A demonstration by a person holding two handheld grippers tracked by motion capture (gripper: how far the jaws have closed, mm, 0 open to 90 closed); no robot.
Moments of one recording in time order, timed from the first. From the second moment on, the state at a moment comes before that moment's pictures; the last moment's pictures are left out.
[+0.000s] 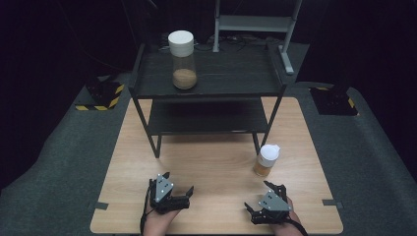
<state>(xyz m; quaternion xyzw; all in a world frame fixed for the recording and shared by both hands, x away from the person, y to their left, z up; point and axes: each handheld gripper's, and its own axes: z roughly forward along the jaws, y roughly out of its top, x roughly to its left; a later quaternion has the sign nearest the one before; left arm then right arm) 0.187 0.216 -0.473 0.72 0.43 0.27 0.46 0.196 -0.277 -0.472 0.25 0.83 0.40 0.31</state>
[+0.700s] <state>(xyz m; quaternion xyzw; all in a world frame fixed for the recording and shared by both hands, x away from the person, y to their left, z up) 0.193 0.185 -0.465 0.79 0.40 0.30 0.36 0.199 -0.280 -0.471 0.24 0.83 0.40 0.30</state>
